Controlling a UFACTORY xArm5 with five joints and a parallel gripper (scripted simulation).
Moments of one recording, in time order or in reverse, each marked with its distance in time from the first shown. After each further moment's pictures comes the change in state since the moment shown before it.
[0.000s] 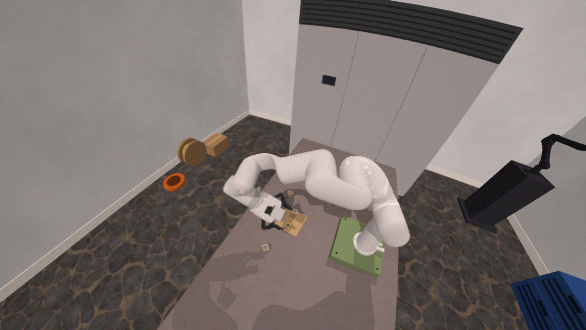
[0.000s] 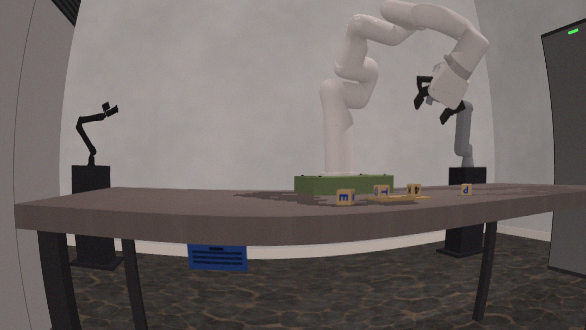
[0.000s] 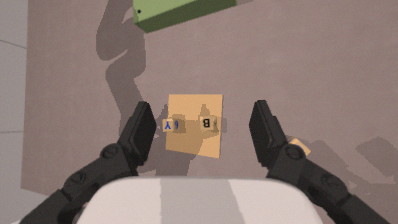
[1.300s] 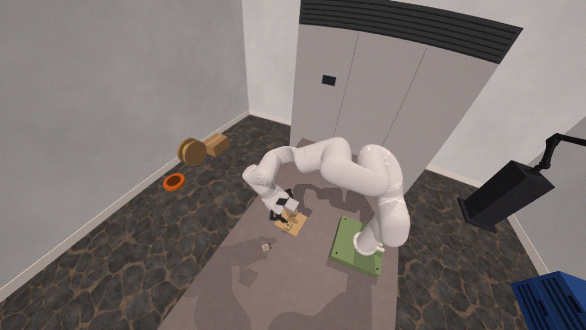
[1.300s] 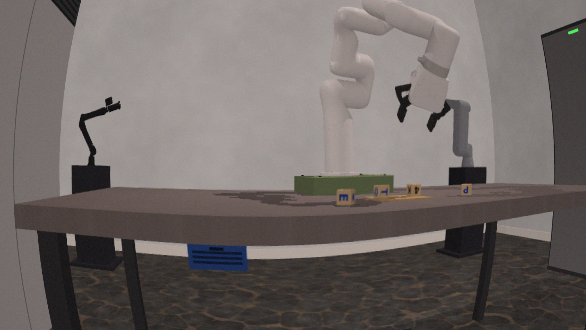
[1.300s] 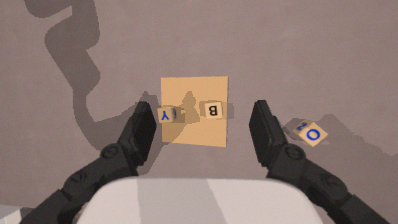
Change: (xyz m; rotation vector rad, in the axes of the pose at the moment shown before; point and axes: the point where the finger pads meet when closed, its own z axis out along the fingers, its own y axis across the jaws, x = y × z) arm -0.033 -0.037 0.032 -0.154 -0.144 -0.074
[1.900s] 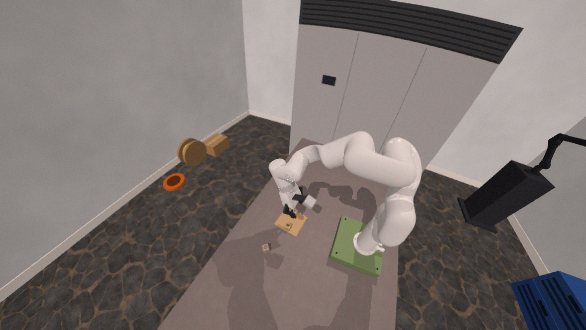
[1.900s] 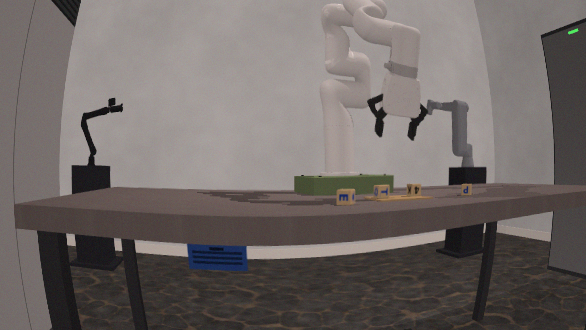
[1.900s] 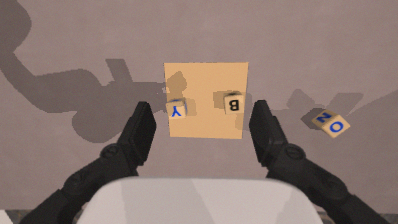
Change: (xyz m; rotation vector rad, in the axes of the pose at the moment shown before) arm -0.012 -0.049 0.043 -0.127 -0.227 -0.071
